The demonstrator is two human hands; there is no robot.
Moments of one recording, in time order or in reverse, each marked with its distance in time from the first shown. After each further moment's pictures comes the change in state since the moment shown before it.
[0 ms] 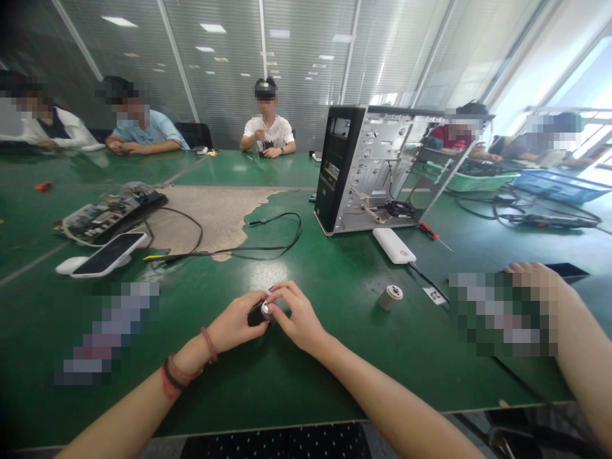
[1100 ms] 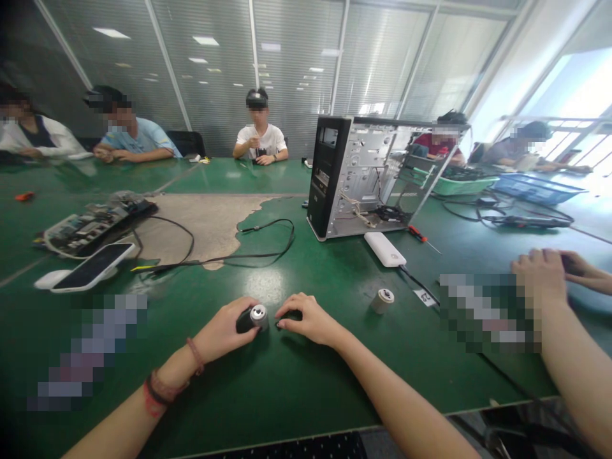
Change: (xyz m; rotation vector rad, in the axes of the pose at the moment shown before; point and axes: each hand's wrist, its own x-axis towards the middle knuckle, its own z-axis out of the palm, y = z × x) left_hand 0.000 -0.005 -0.006 0.021 0.016 -0.034; right_hand -0.002 0.030 -0.041 -0.104 -0.336 0.102
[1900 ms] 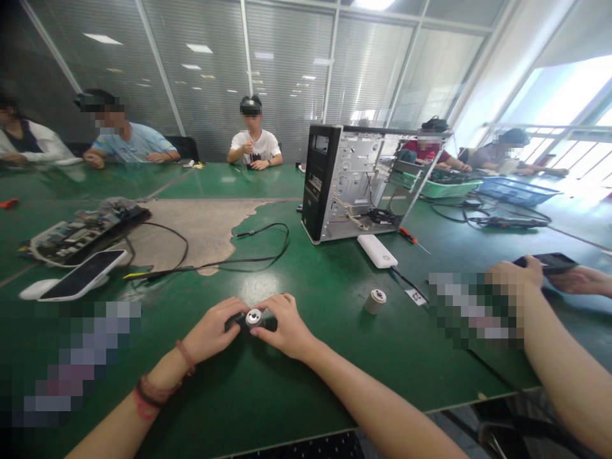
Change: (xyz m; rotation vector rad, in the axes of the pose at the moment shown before) left_hand 0.000 -0.014 -0.010 0.086 0.029 0.122; right_hand 0.015 -0.027 0.035 -0.066 0.222 -0.041
